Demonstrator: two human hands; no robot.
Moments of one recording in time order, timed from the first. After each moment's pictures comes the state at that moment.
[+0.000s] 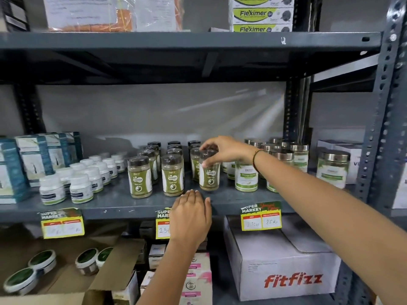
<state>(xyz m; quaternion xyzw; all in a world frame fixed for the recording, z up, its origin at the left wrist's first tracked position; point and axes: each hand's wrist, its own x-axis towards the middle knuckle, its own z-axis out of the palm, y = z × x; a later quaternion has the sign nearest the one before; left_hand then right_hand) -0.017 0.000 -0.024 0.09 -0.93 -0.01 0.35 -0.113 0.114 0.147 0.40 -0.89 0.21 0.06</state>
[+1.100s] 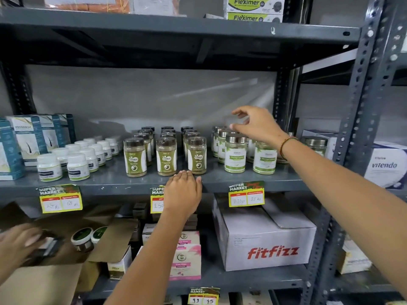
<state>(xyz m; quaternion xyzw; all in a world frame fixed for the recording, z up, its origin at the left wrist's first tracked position) -0.017 -0.002 -0.020 0.09 -0.95 -0.02 0.31 -0.089 0.200 0.152 0.30 -0.88 0.26 0.26</state>
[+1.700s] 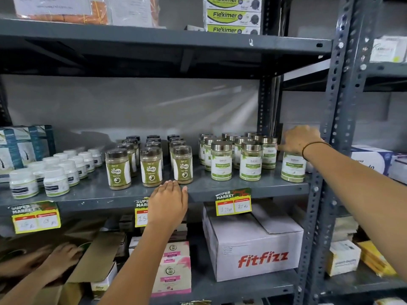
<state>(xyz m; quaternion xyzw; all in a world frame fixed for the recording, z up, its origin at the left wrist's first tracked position) -0.017 -0.003 -0.021 0.08 -0.94 -0.02 0.32 -0.128 0.319 0.147 -0.01 -0.97 -0.12 0.20</state>
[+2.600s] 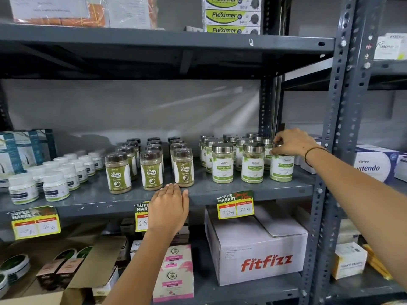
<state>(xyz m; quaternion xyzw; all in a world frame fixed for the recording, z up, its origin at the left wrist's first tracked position) -0.016 -0.002 -0.022 0.08 -0.94 0.00 0.33 -0.160 0.320 0.137 0.07 -0.98 0.06 0.18</state>
